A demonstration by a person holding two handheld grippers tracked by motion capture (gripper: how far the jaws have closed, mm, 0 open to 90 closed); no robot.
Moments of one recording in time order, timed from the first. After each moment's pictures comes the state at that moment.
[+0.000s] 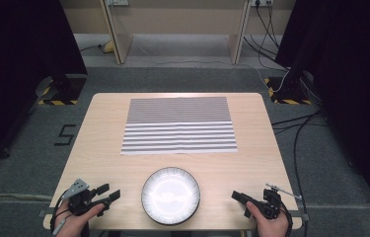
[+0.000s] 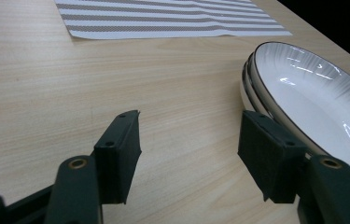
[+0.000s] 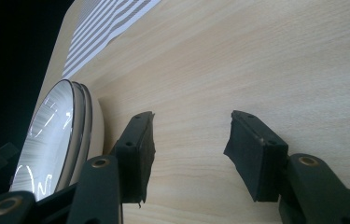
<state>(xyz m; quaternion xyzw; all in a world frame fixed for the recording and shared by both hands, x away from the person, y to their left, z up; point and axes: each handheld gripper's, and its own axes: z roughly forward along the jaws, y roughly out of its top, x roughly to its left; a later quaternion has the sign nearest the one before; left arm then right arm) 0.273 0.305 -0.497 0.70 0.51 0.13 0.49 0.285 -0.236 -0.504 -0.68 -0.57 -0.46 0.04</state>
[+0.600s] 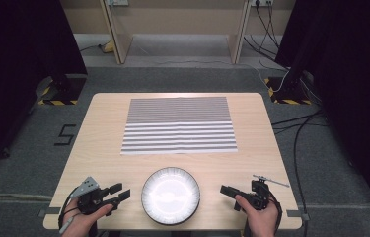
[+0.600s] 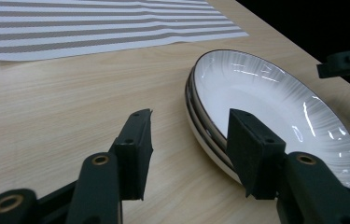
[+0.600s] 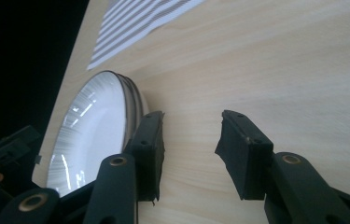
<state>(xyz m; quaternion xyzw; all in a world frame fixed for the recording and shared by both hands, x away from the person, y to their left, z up) 0.274 0.273 -0.480 0.72 0.46 0.10 0.51 0.303 -0.202 -0.480 -0.64 -0.61 -0.46 0.07</state>
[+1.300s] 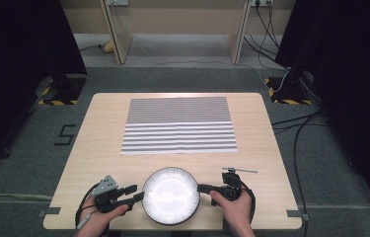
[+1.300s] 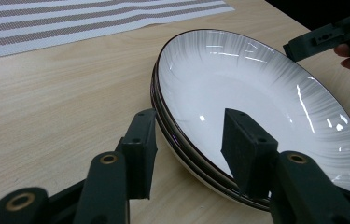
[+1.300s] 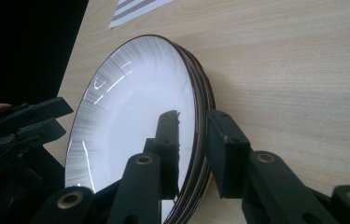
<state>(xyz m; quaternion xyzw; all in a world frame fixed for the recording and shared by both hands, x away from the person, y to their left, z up) 0.283 0.238 -0.485 0.76 0.43 0.09 0.49 0.327 -0.135 -0.477 -0.60 -0.67 -0.43 0.12</state>
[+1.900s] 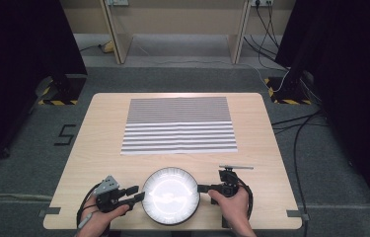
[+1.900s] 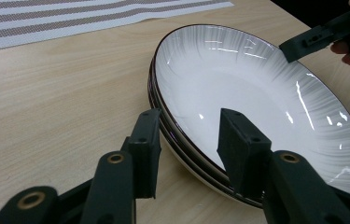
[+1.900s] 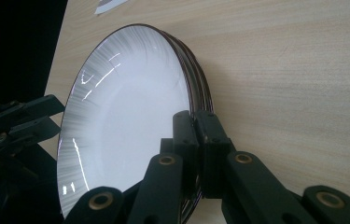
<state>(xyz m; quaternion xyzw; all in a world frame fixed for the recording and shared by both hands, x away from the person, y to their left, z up) 0.284 0.236 -0.487 0.76 0.43 0.08 0.48 0.335 -0.130 -0.476 -0.61 -0.68 -0.39 0.13</state>
